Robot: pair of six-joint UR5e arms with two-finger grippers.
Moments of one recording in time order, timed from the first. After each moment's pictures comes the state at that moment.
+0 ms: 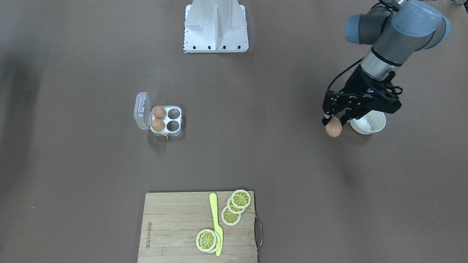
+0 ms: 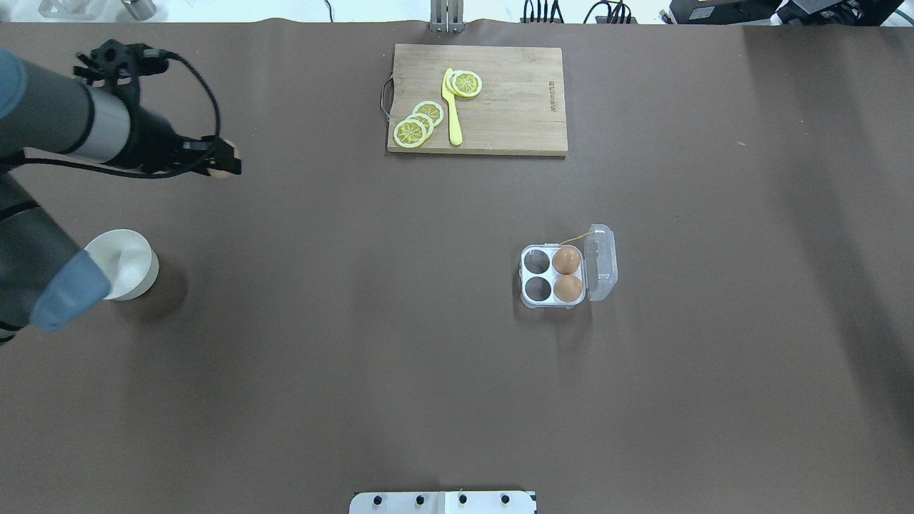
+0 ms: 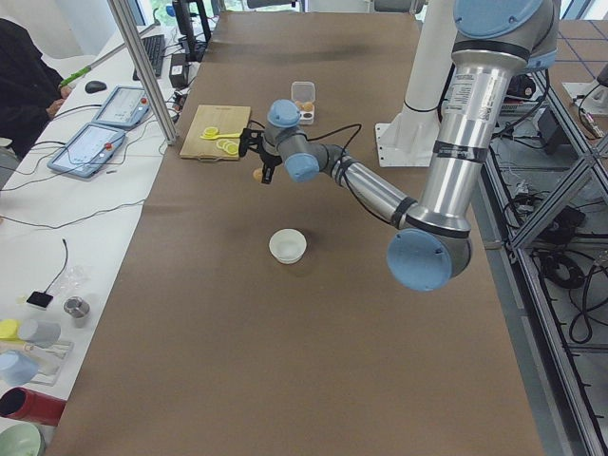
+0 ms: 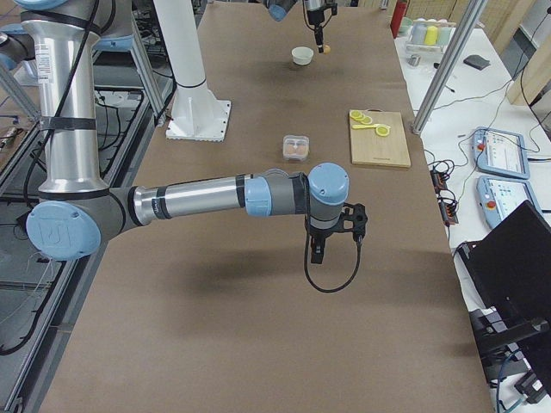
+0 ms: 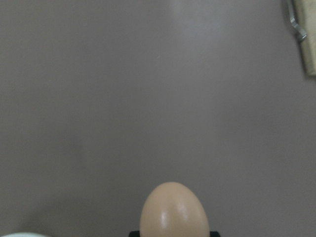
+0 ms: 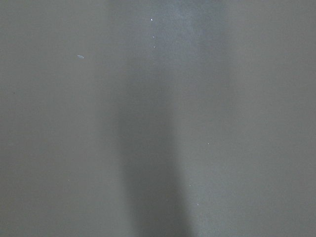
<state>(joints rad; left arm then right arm) -0.86 -1.90 -1.83 -2.04 -2.01 -1.07 1.54 -1.56 1.75 -1.65 2.46 0.16</state>
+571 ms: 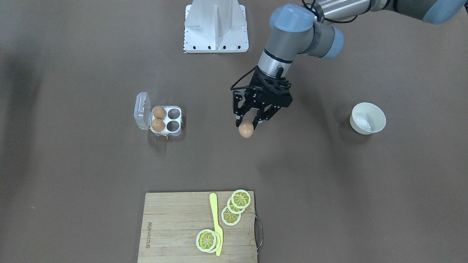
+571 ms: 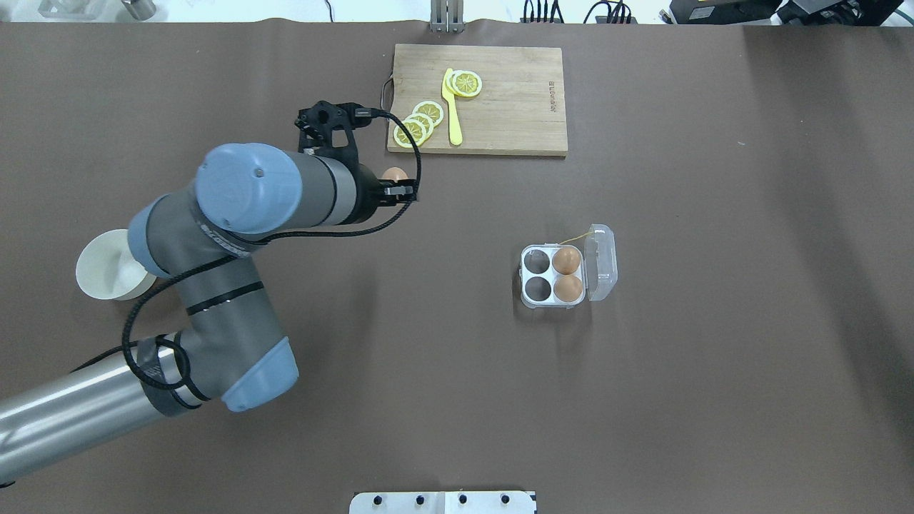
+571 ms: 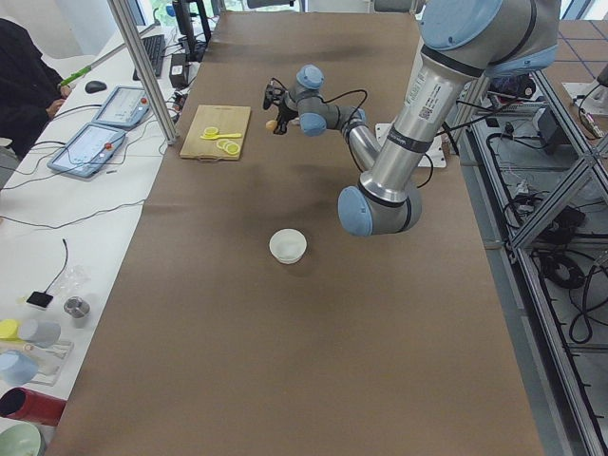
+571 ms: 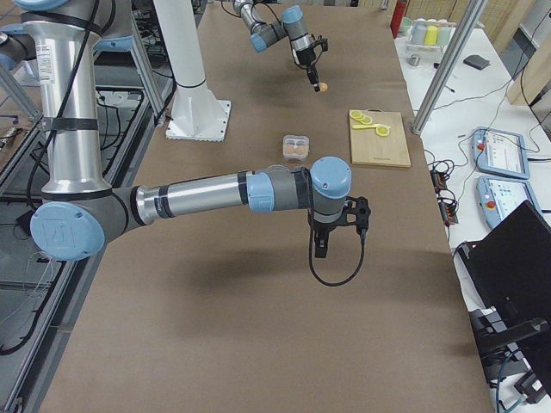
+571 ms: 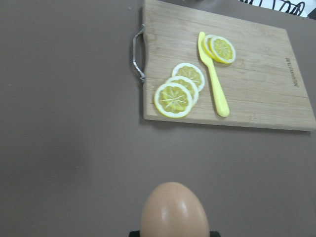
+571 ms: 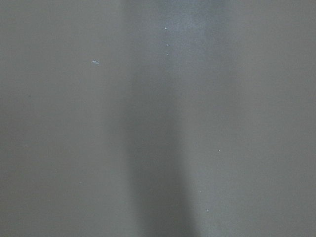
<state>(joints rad) -0.54 -2.21 -1.68 -2.04 -1.60 -1.27 1.54 -1.55 1.77 -1.65 2.47 0.16</state>
